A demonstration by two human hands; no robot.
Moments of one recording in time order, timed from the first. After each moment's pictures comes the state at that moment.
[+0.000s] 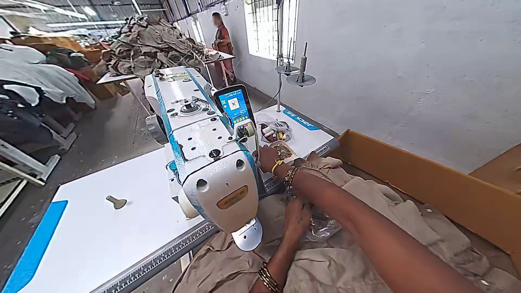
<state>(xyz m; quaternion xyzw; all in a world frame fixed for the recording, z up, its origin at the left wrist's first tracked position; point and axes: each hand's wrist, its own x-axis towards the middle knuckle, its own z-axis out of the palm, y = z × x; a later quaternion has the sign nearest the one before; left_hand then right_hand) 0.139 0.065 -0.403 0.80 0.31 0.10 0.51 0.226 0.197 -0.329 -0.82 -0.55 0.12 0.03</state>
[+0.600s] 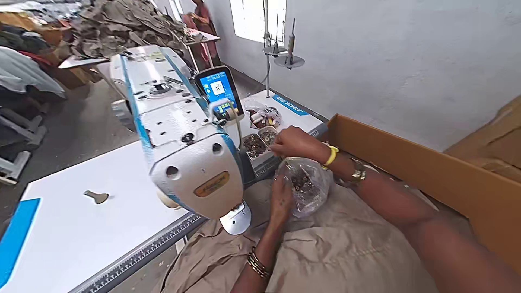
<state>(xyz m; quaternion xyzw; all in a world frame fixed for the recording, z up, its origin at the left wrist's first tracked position) 0.134 0.065 -0.410 0.72 0.29 0.27 0.57 0.255 0.067 -0.239 -0.78 -0.60 0.16 0.09</state>
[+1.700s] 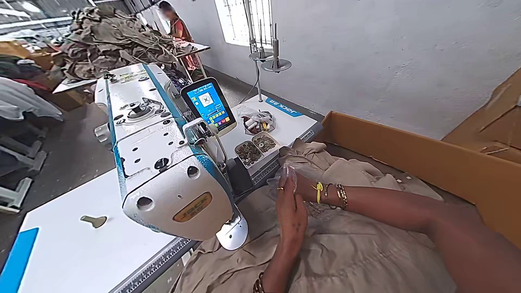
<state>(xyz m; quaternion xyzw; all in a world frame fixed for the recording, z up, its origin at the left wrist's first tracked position) 0.125 0.019 -0.371 0.78 0.22 0.40 0.43 0.251 0.006 -0.354 -0.71 -0.67 0.22 0.05</state>
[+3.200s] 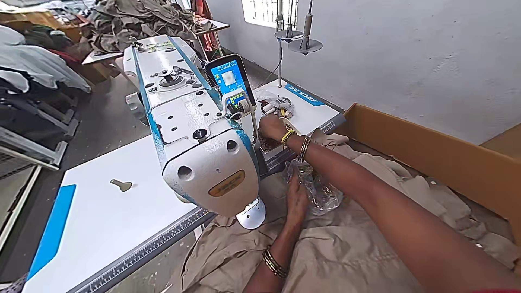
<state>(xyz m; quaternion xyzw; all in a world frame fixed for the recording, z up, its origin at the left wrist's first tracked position) 0.132 0.055 -0.430 0.66 0.32 0.24 0.64 0.243 0.195 -0.301 -0.83 -0.53 0.14 0.13</state>
